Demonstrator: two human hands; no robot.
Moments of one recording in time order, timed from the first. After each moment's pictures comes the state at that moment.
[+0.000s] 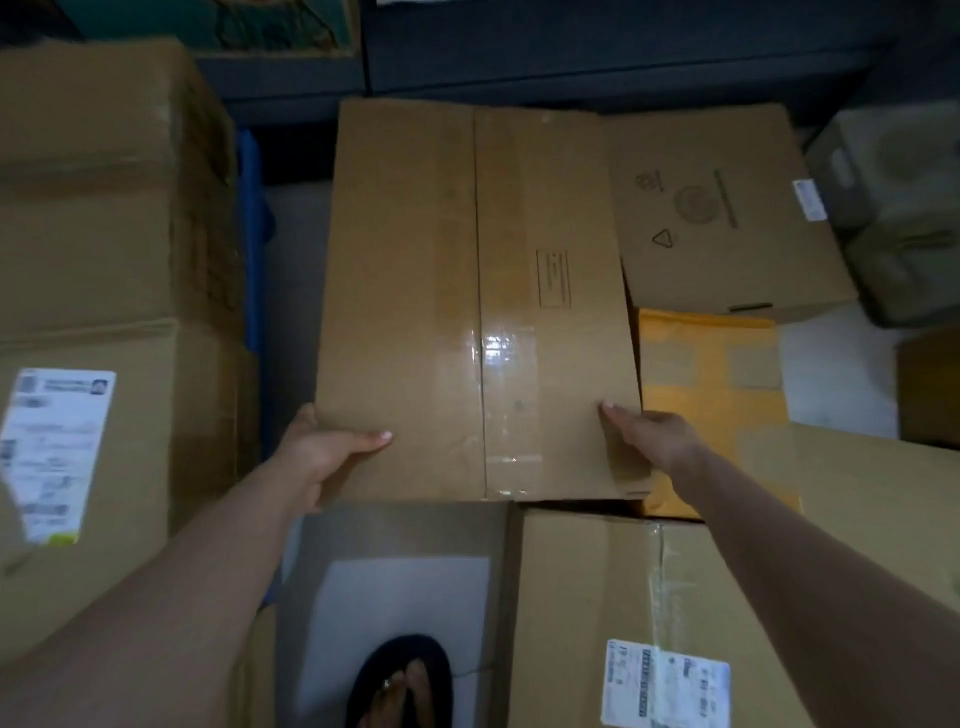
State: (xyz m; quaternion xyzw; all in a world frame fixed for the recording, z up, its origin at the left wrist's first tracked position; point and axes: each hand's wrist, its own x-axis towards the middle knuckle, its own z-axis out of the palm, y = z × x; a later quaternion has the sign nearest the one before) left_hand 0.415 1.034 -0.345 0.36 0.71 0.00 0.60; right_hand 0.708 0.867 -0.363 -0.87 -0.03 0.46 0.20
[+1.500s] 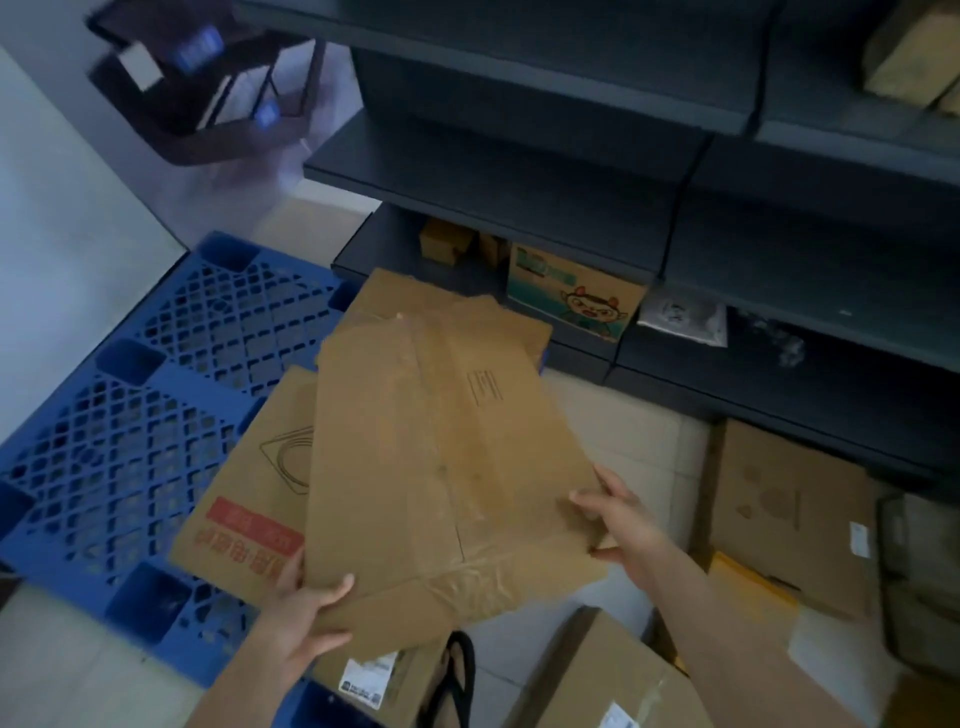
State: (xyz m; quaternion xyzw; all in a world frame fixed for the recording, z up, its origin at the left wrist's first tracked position) left_hand 0.141 0.899 0.078 0.00 0.71 0.29 0.64; right_hand 0.479 0.972 0.100 -0.71 -0.22 0.63 0.23
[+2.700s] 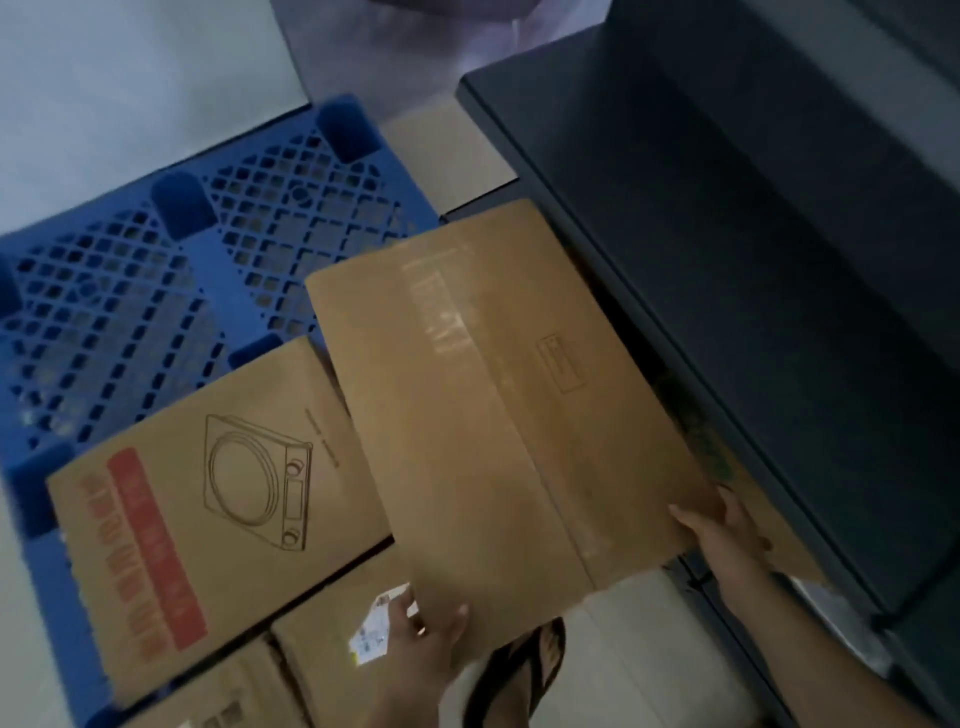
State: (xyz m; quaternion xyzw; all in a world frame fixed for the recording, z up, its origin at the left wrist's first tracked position) left_hand 0.317 1.193 -0.071 -0.20 0.73 0.45 0.47; right_hand 0.502 1.435 -0.058 -0.72 -0.45 0.52 0.09
